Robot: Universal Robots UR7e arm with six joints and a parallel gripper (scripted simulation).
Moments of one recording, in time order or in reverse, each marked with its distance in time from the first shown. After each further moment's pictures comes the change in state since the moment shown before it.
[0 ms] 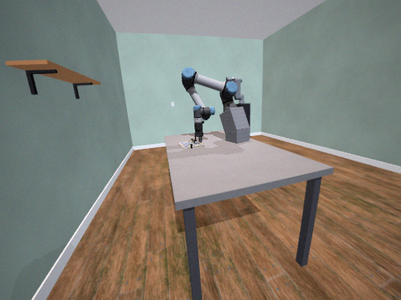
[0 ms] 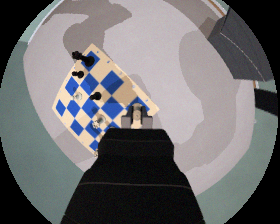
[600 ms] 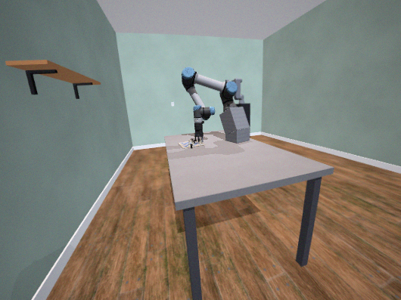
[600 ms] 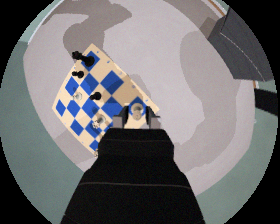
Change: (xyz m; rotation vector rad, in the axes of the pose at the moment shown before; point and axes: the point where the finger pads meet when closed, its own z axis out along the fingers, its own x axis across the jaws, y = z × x) arm 0.000 0.000 0.000 0.000 0.000 0.000
